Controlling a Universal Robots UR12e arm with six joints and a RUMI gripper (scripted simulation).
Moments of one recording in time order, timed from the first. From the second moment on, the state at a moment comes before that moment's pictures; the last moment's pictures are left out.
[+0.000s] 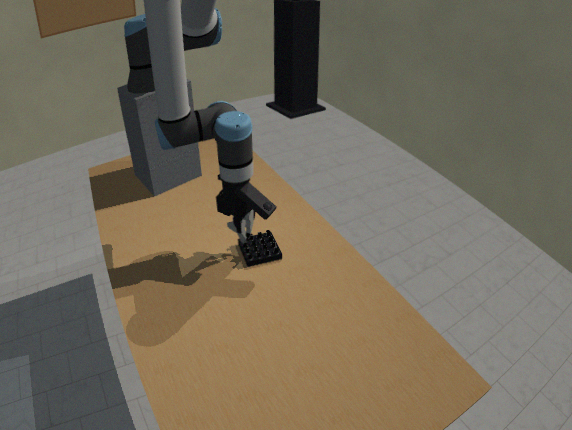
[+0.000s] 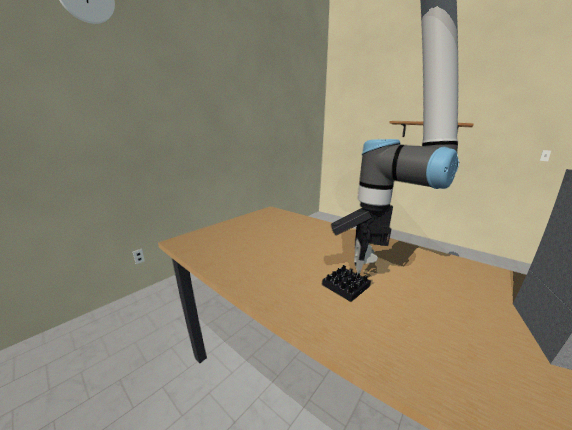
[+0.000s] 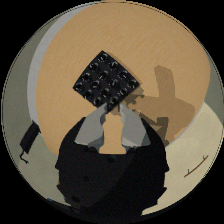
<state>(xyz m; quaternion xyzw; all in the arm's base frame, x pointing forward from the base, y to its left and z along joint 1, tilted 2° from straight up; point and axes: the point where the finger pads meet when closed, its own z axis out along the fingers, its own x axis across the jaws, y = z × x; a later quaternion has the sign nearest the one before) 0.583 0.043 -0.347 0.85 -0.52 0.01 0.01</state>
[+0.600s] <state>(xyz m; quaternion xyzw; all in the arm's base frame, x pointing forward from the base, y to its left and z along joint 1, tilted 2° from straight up) 0.584 0.043 -0.355 0.85 -0.52 0.01 0.01</state>
